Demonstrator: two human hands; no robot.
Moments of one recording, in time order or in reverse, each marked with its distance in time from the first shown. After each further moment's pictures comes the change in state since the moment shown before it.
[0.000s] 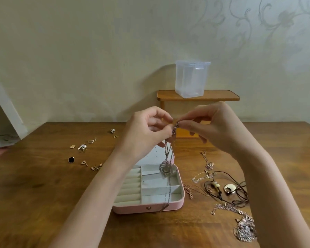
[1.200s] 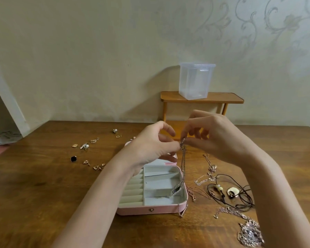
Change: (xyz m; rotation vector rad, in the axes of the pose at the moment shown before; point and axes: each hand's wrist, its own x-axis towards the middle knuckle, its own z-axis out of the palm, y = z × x) left_hand -0.002 -0.007 0.003 -0.089 -0.192 -0.314; right_hand -0.001 0.008 0.003 -0.332 -0.154 -0.192
